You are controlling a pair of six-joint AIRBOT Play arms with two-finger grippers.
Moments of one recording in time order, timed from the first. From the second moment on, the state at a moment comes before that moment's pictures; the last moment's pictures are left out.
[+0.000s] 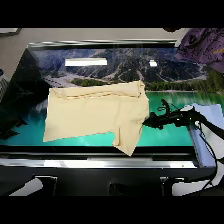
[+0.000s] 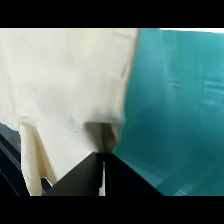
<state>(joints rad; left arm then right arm) 0.66 -1.22 1.00 1.26 -1.33 -1.49 -0.20 -1.68 0.94 -0.65 1.19 1.04</state>
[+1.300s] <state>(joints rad) 0.71 -1.34 0.62 0.90 -1.18 -1.20 -0.20 -1.57 0.94 -0.64 1.20 1.11</state>
